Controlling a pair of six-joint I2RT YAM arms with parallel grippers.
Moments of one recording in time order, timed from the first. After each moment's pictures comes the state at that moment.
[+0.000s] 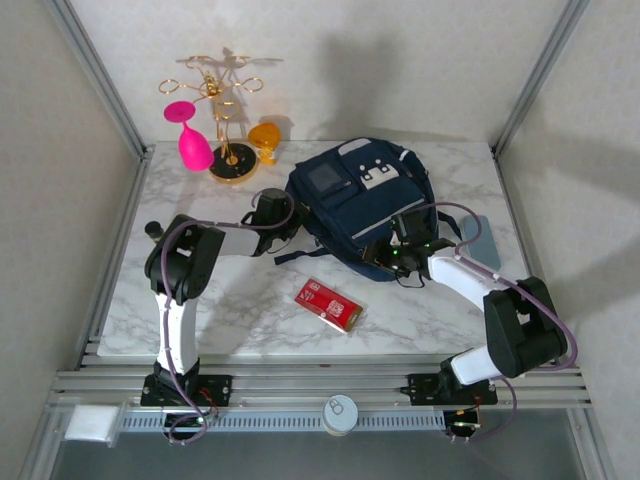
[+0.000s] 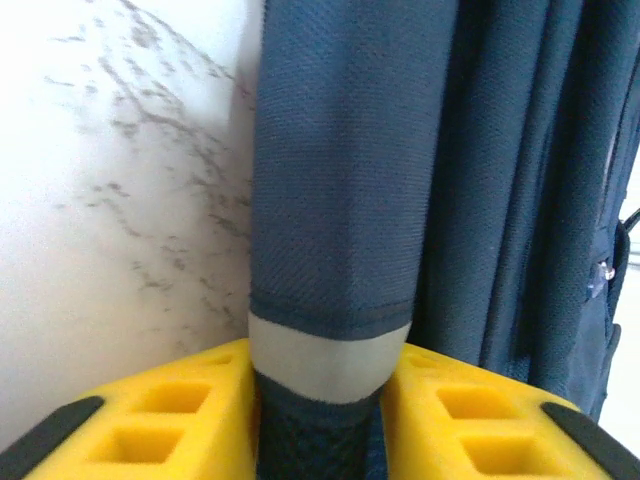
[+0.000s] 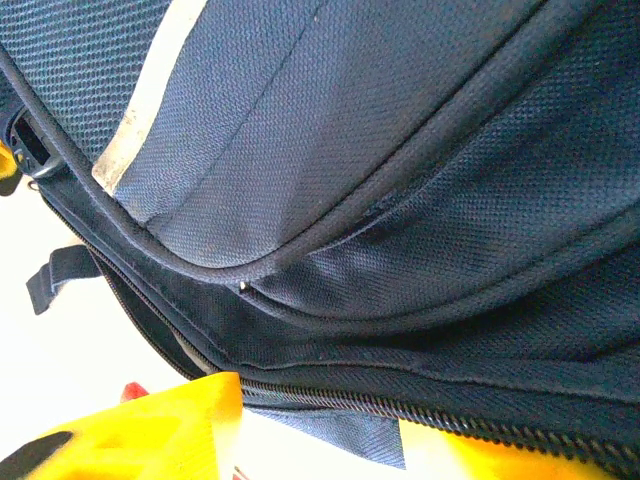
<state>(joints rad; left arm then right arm) -0.41 2.07 1.11 0.36 0.15 -1.27 0.41 1.46 0.80 -0.32 -0.23 0.71</state>
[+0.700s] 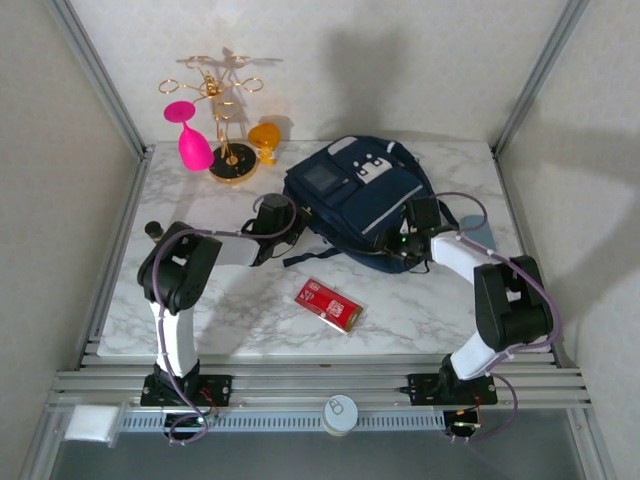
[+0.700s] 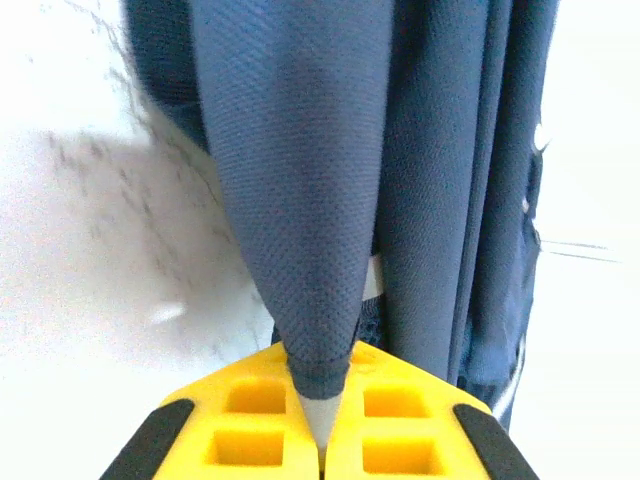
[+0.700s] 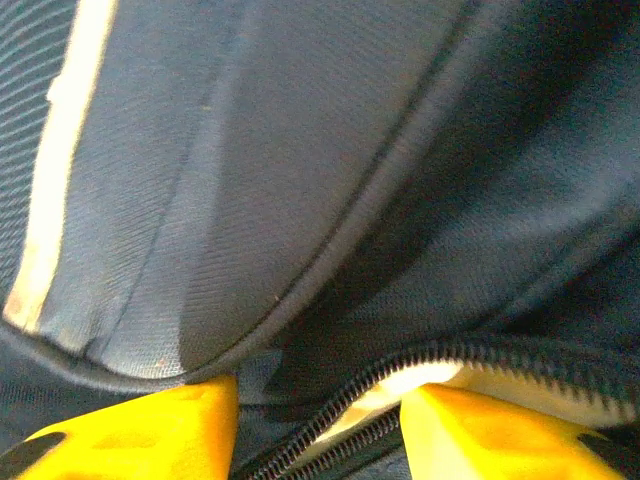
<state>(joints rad) -0.49 1.93 0.97 0.47 0.09 -1.39 0.26 1.63 0.94 -0.33 -0.21 0.57</state>
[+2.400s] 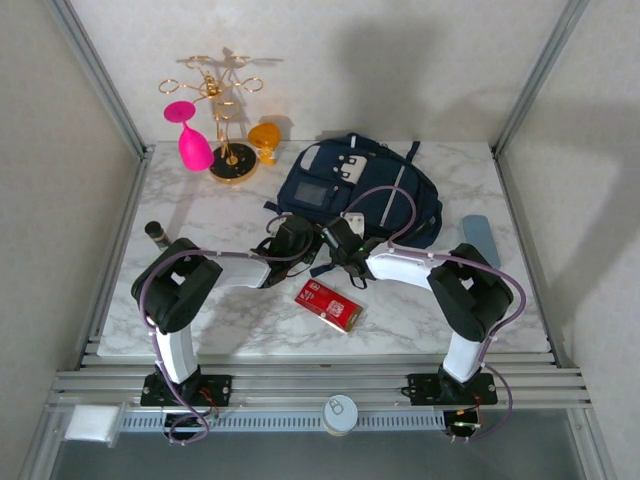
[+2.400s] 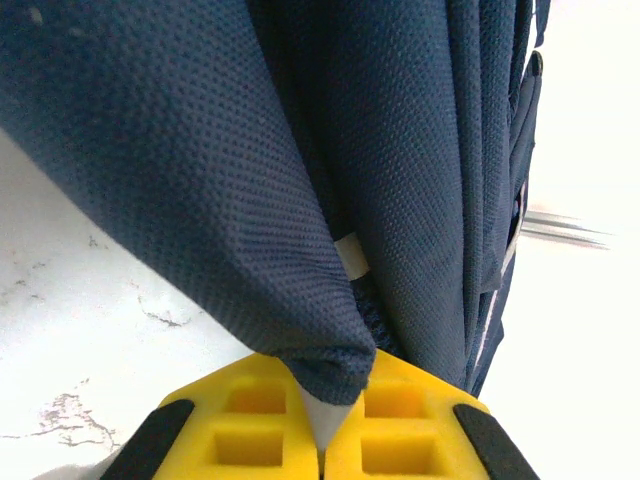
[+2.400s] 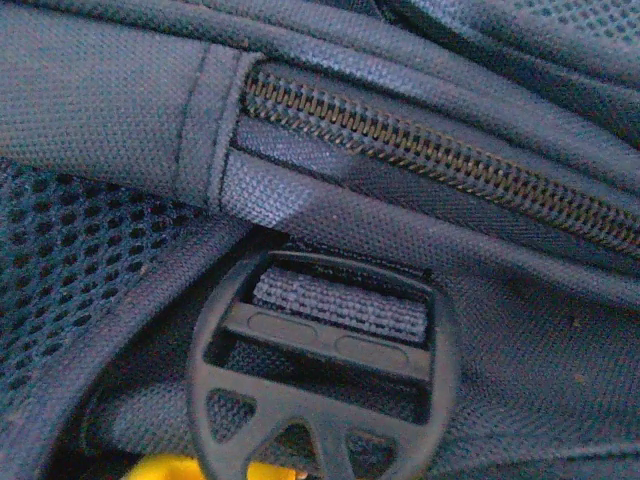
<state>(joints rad) -0.67 1.85 0.90 0.43 -0.09 -1.55 0.79 1.78 1.04 -0.24 0.44 0.62</state>
